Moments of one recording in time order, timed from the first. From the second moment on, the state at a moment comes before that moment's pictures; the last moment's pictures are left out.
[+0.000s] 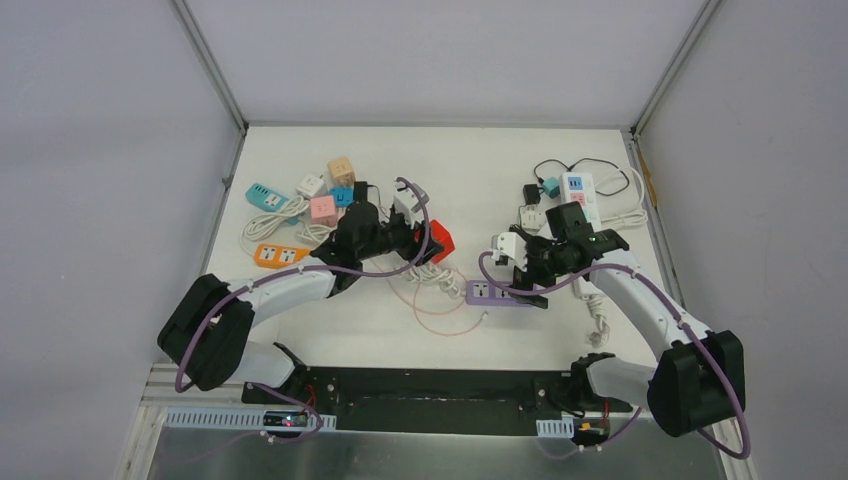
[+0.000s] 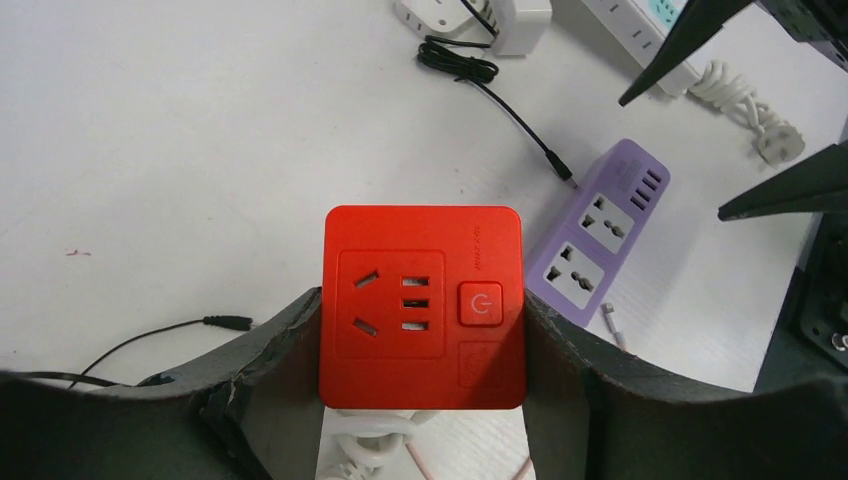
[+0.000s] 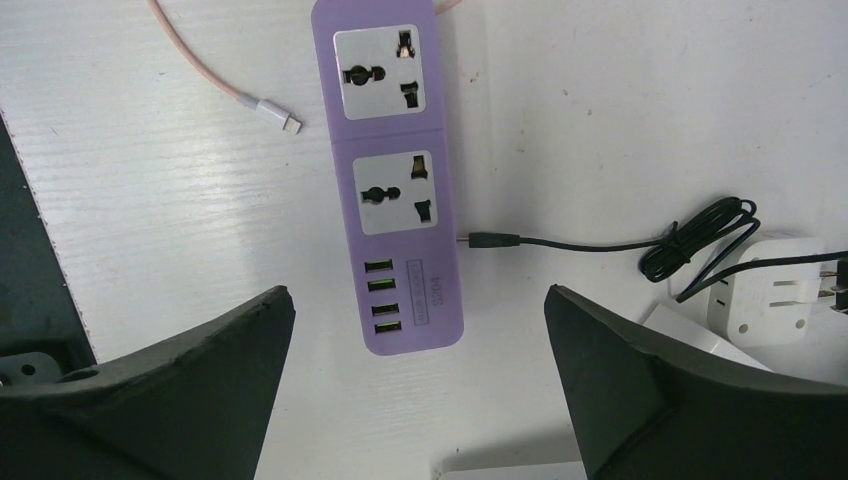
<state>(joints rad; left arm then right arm) -0.66 1.37 0.68 0.51 0.40 -0.11 0.33 1.19 0.84 -0.84 -0.51 -1.09</state>
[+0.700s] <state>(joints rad) -0.54 1.53 0.92 0.29 0.10 -0.27 0.33 1.19 0.84 -0.84 -0.50 -1.09</state>
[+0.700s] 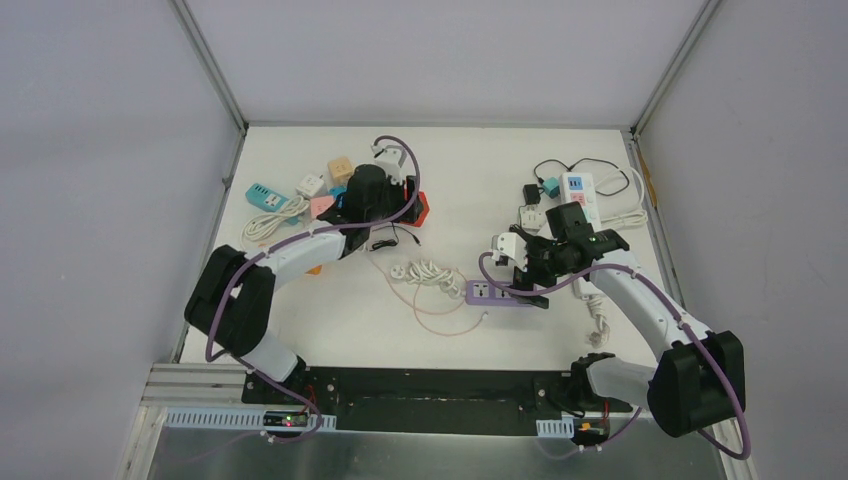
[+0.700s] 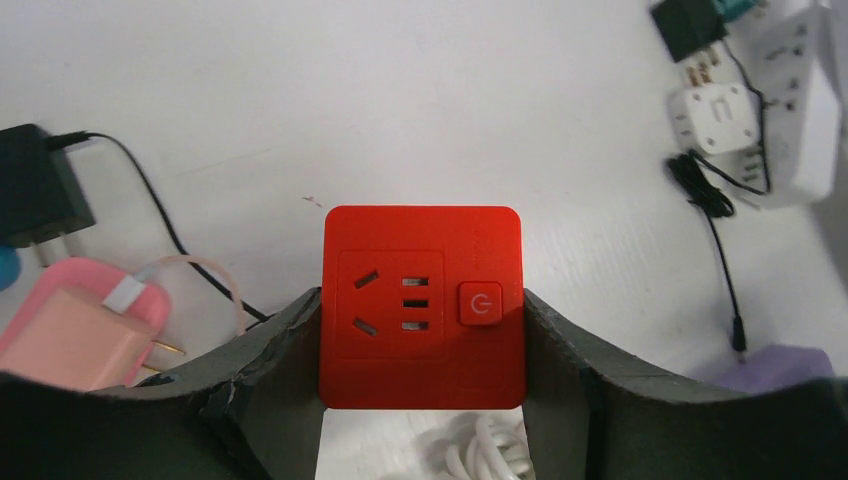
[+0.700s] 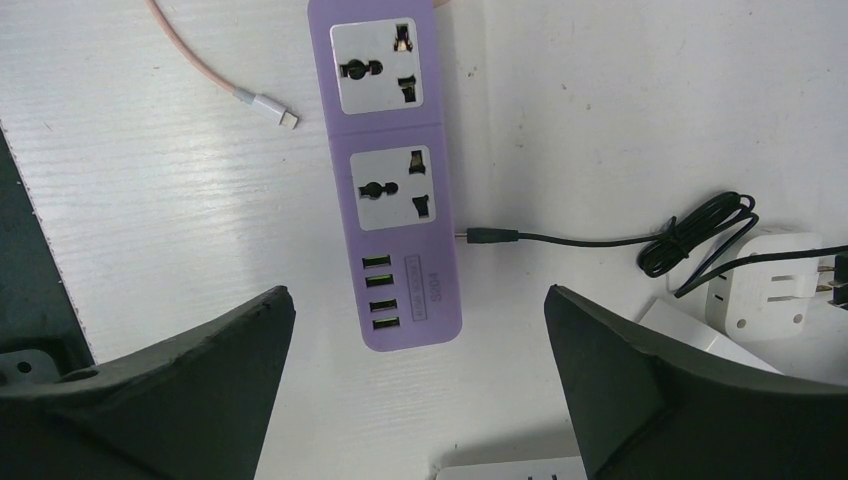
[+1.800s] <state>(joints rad) -0.53 1.84 1.26 -0.12 -0.28 -0.32 0.33 1.19 0.84 -0.84 -0.49 -1.09</state>
